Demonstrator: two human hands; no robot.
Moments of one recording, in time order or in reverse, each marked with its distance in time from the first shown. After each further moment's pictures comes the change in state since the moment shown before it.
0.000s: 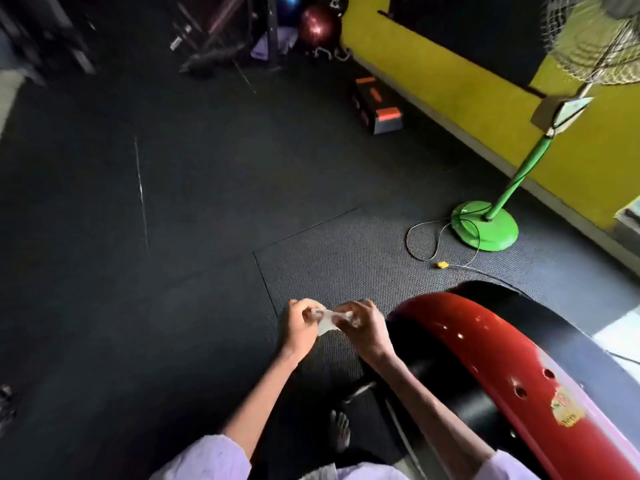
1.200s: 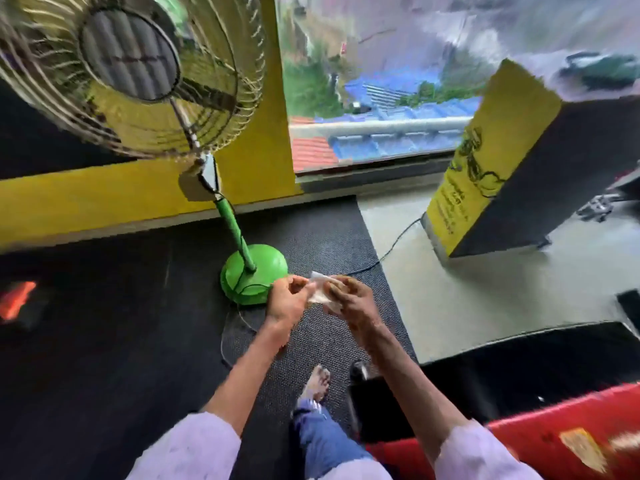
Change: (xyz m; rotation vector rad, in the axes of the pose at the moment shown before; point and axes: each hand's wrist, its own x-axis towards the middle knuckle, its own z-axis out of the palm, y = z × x) left_hand 0.361 0.353 0.493 0.053 -1.257 0.312; right_hand 0.294 0.158 -0.389 1.128 1.303 0.377
